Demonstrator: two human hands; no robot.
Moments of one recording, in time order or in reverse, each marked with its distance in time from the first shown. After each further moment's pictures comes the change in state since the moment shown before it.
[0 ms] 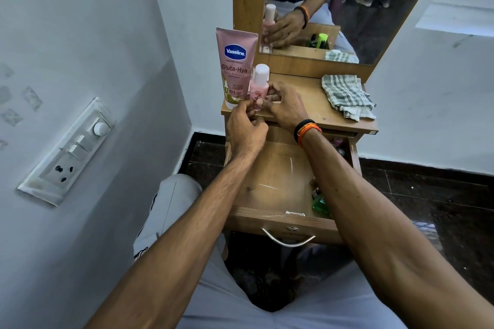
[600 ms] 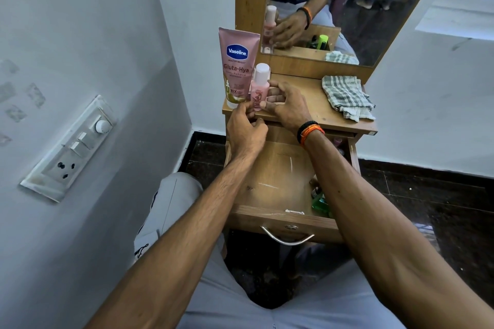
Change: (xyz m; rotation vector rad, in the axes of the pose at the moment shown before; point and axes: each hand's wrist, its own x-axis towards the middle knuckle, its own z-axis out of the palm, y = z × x) left_hand -0.006 0.001 -0.002 -0.014 0.009 -0.033; right_hand -0.001 0.009 -0.003 0.091 -0.002 0.057
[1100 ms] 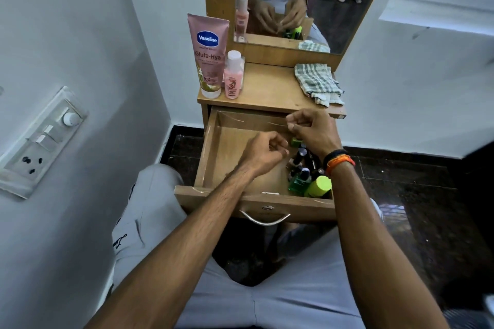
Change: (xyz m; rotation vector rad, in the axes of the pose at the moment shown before) left_hand -0.075 -0.010 0.034 0.174 -0.616 0.059; right_hand -0.109 0.033 -0.081 -0.200 0.137 0.157
